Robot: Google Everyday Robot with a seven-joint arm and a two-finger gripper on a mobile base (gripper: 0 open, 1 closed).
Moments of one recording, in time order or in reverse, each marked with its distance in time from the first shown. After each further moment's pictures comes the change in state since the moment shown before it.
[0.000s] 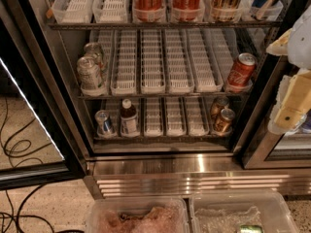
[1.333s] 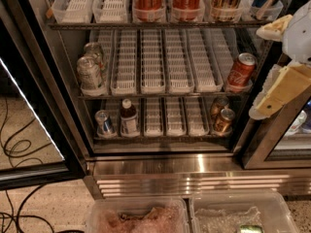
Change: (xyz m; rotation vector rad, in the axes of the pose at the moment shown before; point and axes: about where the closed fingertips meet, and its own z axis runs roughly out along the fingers) arm -0.034 -0.020 -0.005 0.124 -0.236 -0.027
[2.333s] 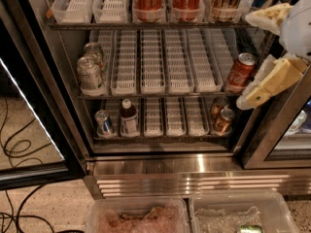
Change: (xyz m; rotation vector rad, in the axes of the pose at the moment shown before) arm -0.035 -0.007 -0.007 0.039 -0.246 -0.054
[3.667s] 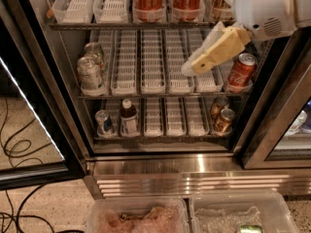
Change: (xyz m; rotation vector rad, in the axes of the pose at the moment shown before) arm -0.105 -0.026 0.029 0.071 -0.338 -0.050
